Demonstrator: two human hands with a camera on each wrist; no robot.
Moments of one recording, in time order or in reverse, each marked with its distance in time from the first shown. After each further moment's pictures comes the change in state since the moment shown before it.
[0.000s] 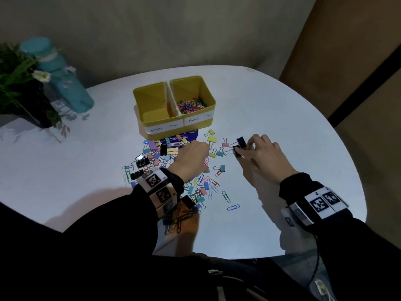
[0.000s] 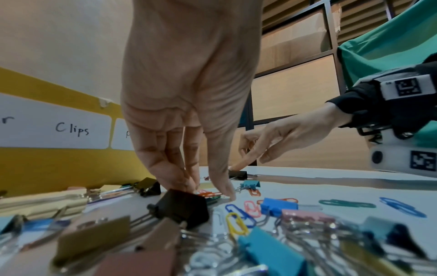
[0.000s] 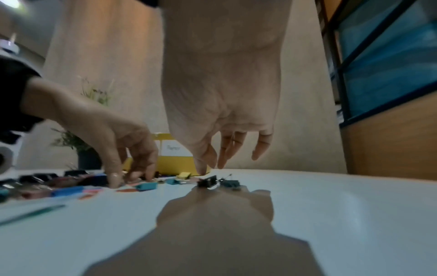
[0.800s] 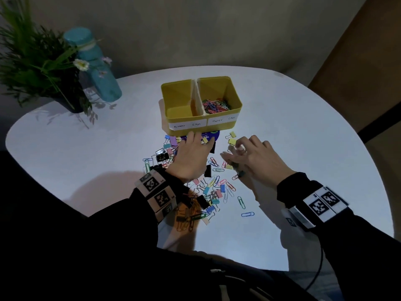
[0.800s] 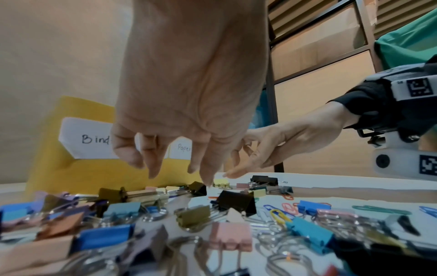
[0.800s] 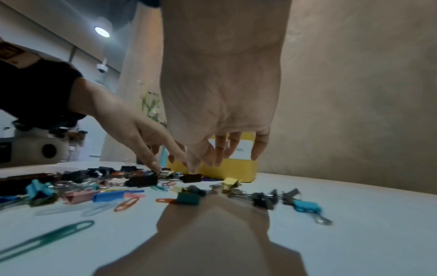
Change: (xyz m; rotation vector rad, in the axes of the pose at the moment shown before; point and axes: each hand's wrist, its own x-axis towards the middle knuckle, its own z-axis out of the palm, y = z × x) left_hand -0.014 -0.041 0.001 0.279 0.116 -0.053; right_hand 0.042 -0.044 -0.001 -0.196 -0.075 -0.339
